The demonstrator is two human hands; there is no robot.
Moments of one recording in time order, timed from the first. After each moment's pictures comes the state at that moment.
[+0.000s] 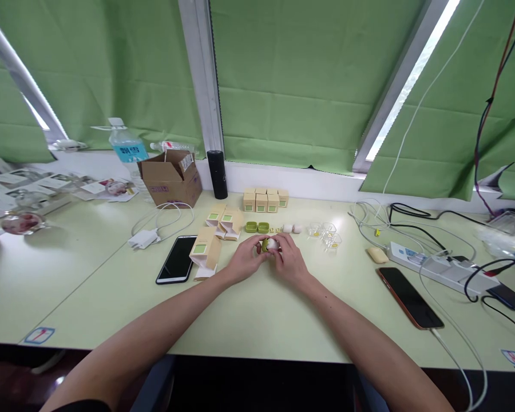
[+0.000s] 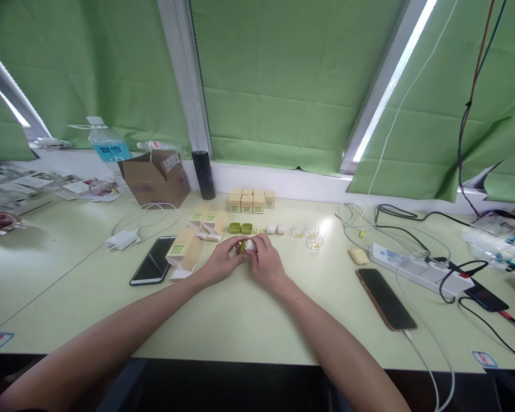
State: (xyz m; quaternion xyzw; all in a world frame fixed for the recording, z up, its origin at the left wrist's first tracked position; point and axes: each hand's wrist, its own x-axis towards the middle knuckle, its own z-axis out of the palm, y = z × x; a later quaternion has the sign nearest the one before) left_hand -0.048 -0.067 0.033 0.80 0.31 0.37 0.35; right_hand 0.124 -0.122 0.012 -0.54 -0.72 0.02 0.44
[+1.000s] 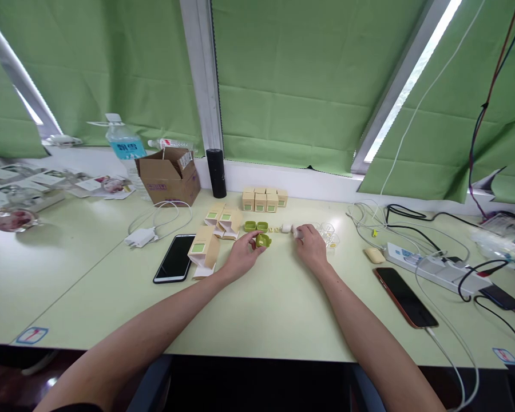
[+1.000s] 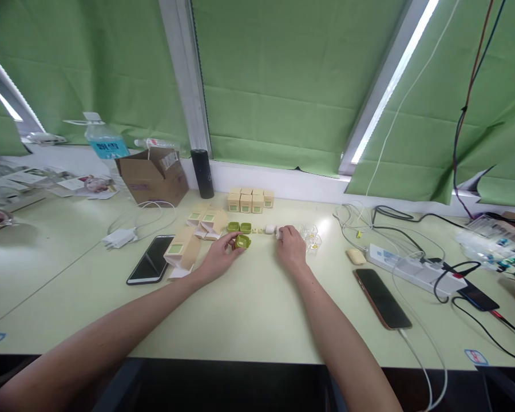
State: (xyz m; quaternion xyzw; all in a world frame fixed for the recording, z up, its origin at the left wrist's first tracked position) left_hand -0.046 -0.056 0.020 0.76 0.39 0.40 0.34; right_hand 0.196 -0.109 0.022 -0.74 -0.62 -0.09 0.27
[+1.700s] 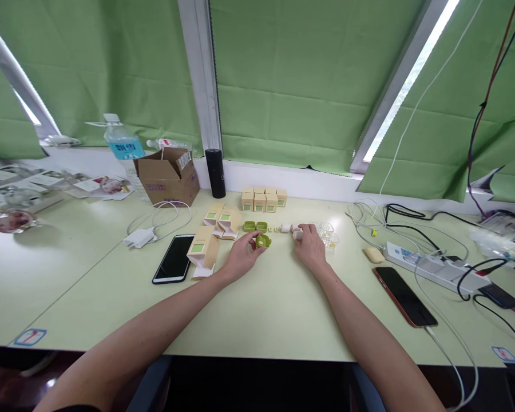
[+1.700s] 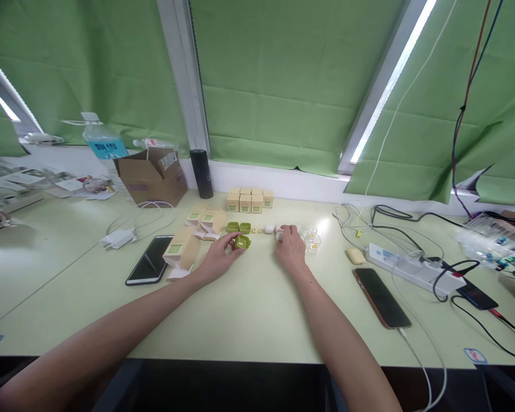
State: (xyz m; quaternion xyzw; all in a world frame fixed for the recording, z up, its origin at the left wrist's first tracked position) left_hand -0.046 -0.055 0.019 0.77 0.38 0.39 0.33; right_hand 0.190 -0.109 0.022 -0.77 -0.58 -0.08 0.24
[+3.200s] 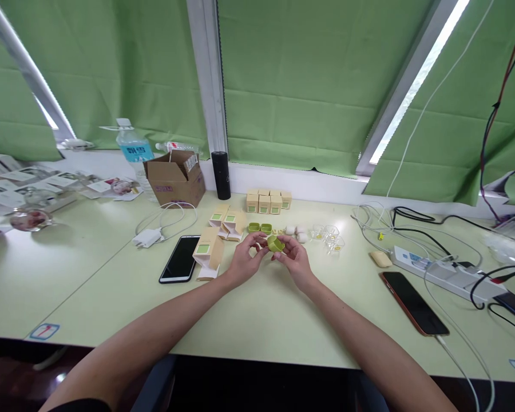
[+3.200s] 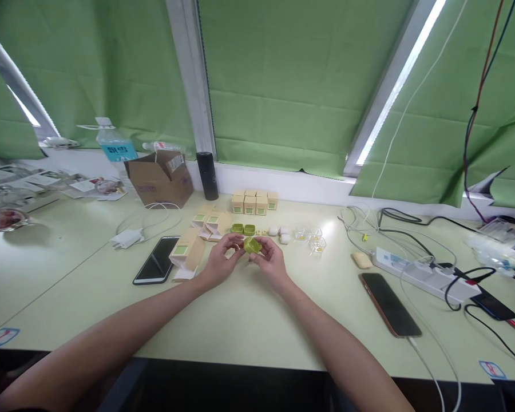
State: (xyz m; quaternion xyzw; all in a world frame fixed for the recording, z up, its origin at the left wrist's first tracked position) left_hand -0.045 -0.068 0.022 0.74 0.25 0.52 0.34; right_hand 0.118 -0.128 0.023 -0.39 -0.49 0.44 0.65
